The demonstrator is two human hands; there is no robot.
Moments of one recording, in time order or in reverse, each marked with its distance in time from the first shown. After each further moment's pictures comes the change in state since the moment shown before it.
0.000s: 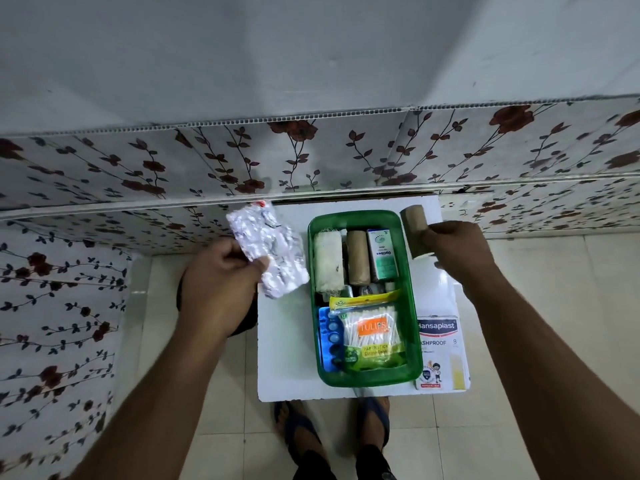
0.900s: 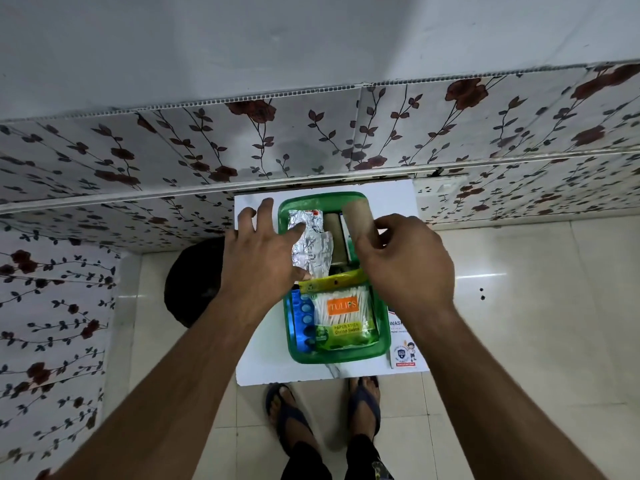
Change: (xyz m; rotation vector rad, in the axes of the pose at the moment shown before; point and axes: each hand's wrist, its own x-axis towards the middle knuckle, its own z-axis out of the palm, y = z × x) left_hand 0.003 -0.004 0.072 1.289 -0.113 0.605; right_hand -0.090 -0.020 0.010 -0.255 0.205 -0.290
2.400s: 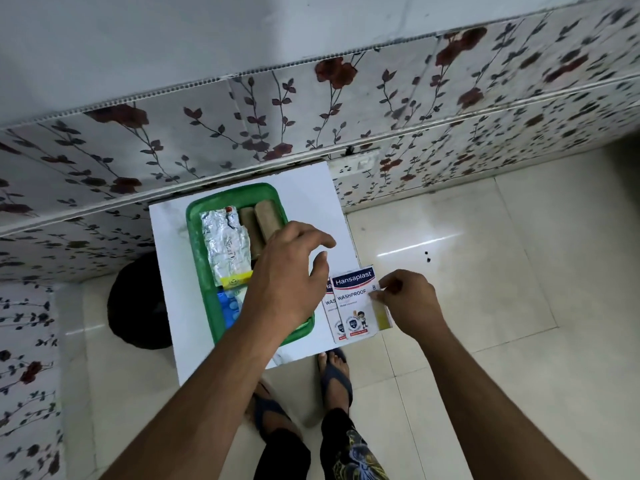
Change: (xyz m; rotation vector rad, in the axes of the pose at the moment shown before) left_hand -0.031 0.132 -0.027 -0.807 0.062 0.175; right_hand -0.028 0.182 -0.003 0.206 -0.255 0.502
